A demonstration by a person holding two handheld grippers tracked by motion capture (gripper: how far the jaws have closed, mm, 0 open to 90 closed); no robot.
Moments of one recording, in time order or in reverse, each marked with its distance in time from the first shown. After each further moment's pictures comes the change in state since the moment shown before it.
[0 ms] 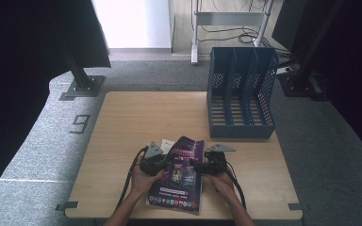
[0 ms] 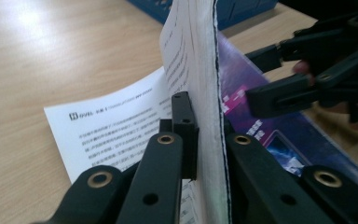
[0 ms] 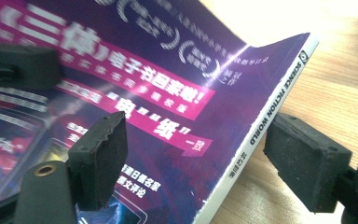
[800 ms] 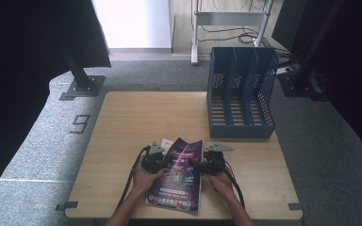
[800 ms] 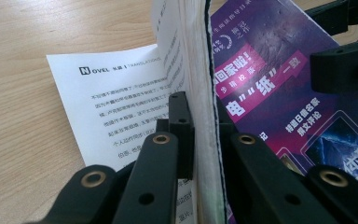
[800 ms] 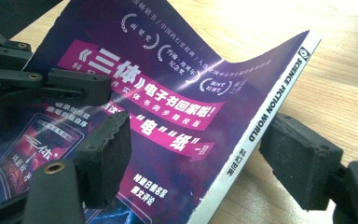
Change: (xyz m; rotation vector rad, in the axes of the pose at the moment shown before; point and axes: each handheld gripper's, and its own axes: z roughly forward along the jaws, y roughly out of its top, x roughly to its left) left arm 0.017 -0.013 0.025 0.102 0.033 -0.052; right arm 0.001 0.001 0.006 0.012 0.001 -0.009
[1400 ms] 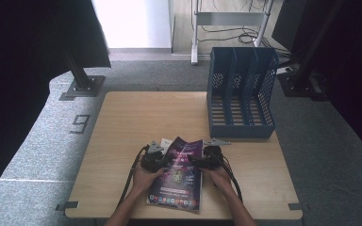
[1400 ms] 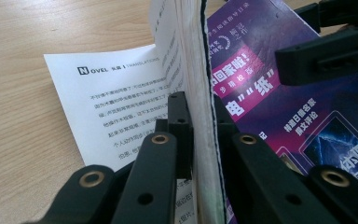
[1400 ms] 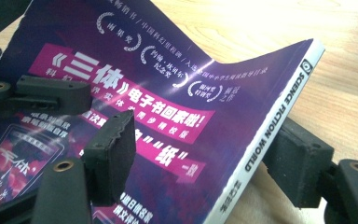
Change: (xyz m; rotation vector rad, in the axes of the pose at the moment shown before) left arm 0.004 0.000 0.001 -0.005 -0.003 -0.015; right arm -0.010 0.011 0.017 0.042 -0.001 0.007
